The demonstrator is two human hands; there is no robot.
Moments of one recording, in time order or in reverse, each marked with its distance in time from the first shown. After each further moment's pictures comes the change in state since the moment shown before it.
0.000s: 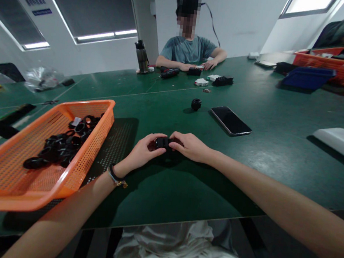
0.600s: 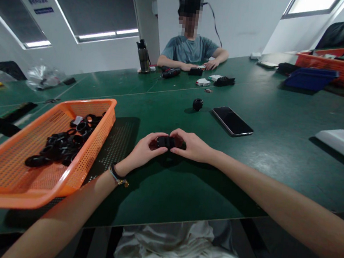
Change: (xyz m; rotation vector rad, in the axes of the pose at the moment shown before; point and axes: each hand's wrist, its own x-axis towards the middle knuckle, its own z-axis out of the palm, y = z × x) left_hand 0.001 -0.003 0.001 -0.075 0.019 -0.017; right_hand -0.004 0.002 0.000 0.098 0.047 -0.124
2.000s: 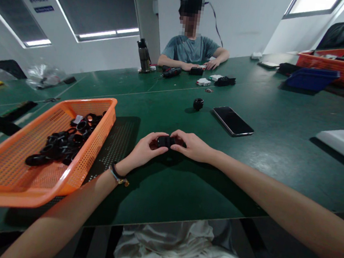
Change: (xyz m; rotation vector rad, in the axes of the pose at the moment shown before) left_hand 0.000 -0.002 0.000 -0.005 -0.001 0.012; right_hand 0.002 0.002 0.002 -0.022 -0.029 0.050
